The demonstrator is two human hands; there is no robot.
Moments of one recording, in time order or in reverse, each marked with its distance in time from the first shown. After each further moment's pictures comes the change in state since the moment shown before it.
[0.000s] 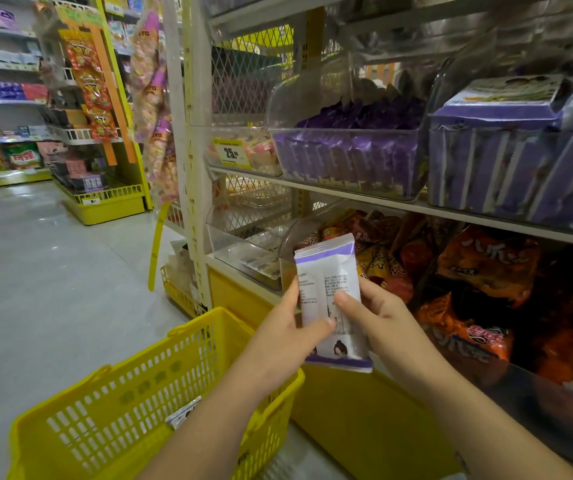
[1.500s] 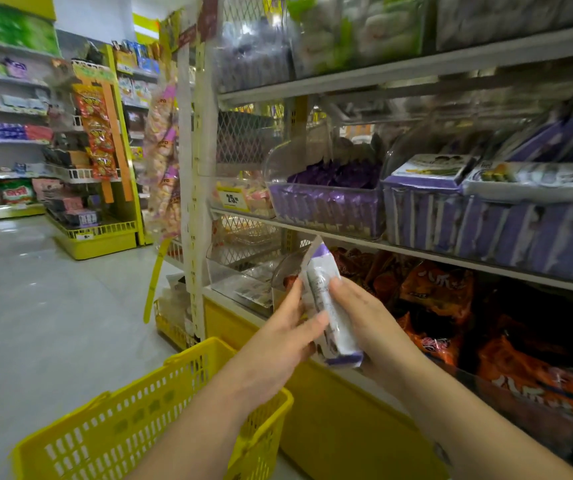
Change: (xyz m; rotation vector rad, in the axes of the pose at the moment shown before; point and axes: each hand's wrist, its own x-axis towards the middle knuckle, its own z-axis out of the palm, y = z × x) left_hand -0.042 0.058 0.006 -0.317 -0.202 0.089; right_hand -0.030 -0.071 0.030 0.153 0.113 0.075
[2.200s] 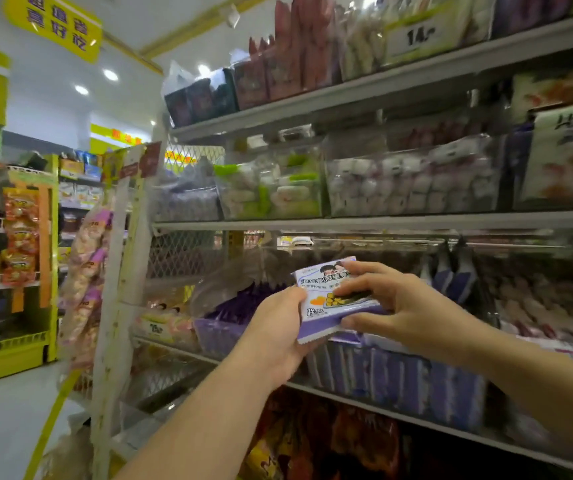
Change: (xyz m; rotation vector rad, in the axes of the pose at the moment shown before) left_hand 0.133 0.166 0.095 -0.262 0.095 0.005; right_hand 0.006 -0.222 -0.099 -1.095 0.012 -0.503
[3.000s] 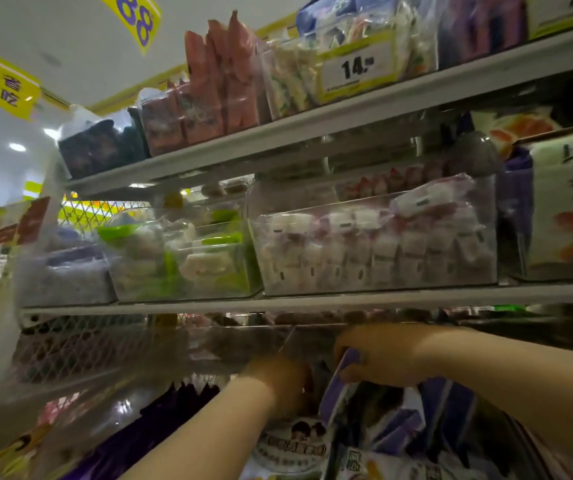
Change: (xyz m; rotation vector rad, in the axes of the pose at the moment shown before) left_hand 0.223 -0.009 0.037 1.934 -0.360 0.196; right_hand 0.111 0.122 -0.080 -0.695 -0.376 0.342
